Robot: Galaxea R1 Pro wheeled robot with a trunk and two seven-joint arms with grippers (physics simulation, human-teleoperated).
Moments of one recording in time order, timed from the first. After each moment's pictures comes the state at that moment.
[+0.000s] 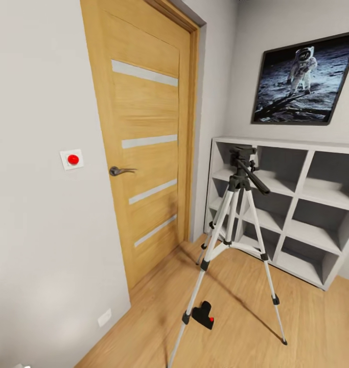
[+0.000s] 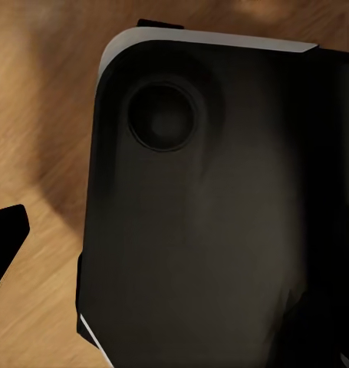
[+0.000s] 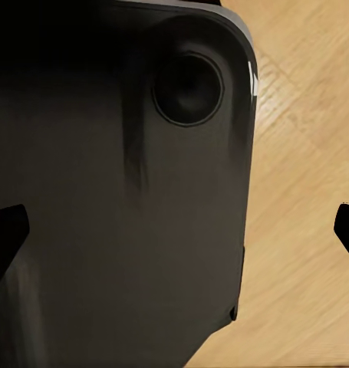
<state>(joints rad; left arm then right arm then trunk) 0.01 0.00 0.01 -0.05 0.15 -0.04 0.00 0.00 0.00 0.01 0.00 0.01 -0.05 0.00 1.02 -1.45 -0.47</state>
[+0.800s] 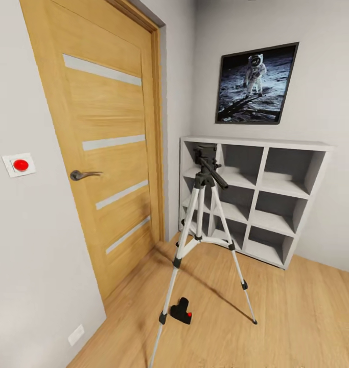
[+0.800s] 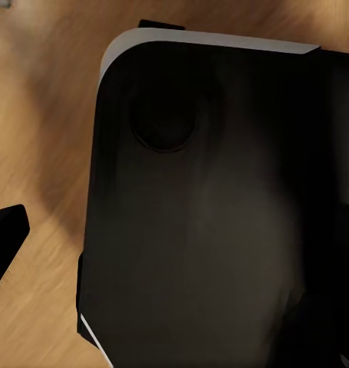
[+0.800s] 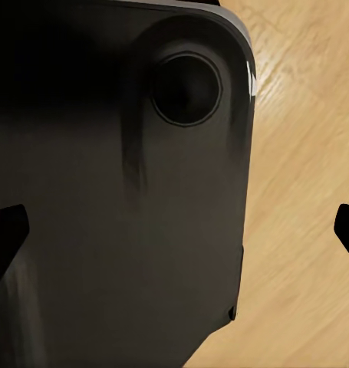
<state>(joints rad) 0.01 0.00 0.01 -0.05 0.15 -0.04 0.00 0.00 0.00 0.01 0.00 0.01 -0.05 0.00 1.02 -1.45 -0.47</state>
